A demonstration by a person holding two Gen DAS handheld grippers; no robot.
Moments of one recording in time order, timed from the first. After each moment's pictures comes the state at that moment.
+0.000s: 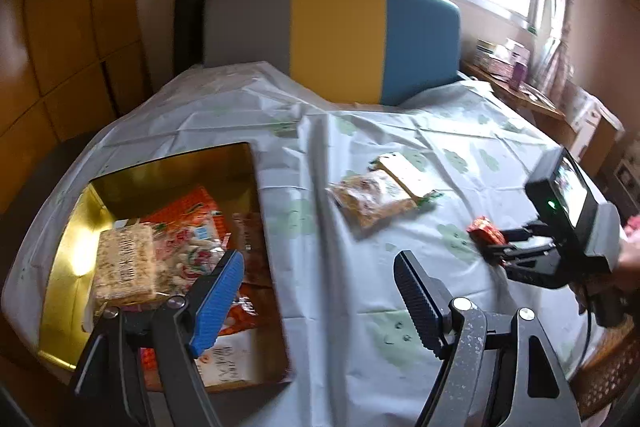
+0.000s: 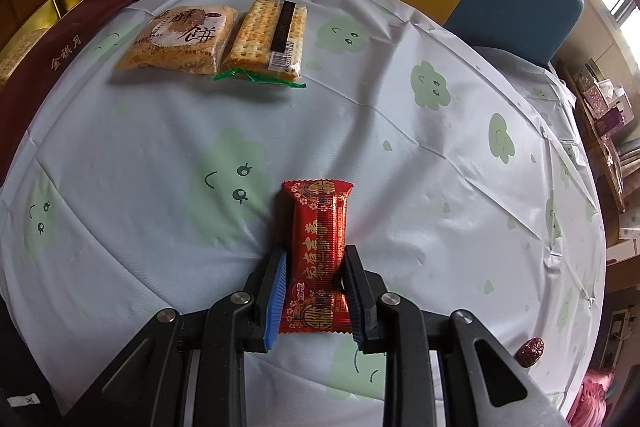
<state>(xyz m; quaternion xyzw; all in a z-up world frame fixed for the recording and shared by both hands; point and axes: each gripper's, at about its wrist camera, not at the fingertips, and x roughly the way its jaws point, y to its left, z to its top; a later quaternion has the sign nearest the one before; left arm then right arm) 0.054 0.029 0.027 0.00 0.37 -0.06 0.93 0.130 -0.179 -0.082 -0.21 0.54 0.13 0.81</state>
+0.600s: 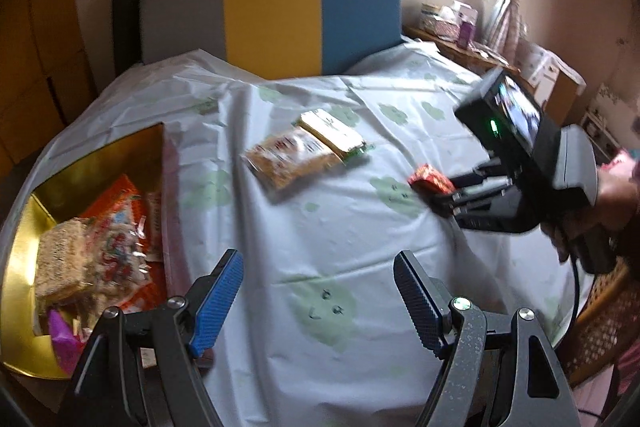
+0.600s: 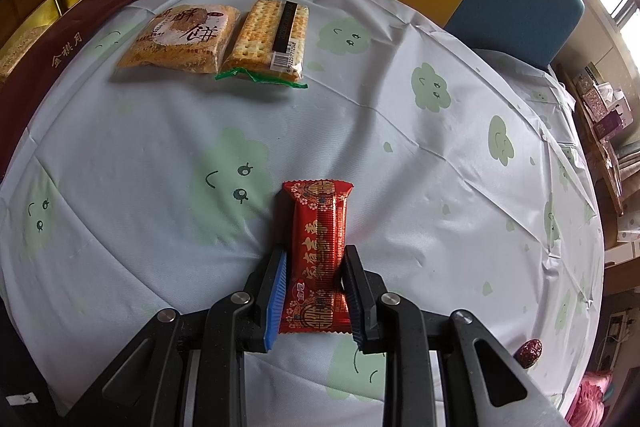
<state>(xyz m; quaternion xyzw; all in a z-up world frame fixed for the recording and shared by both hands) 0.044 -0.027 -0.010 0.04 0.40 -0.15 0.90 0.130 -0.178 -0.082 -0.21 0.53 0.13 0.81</state>
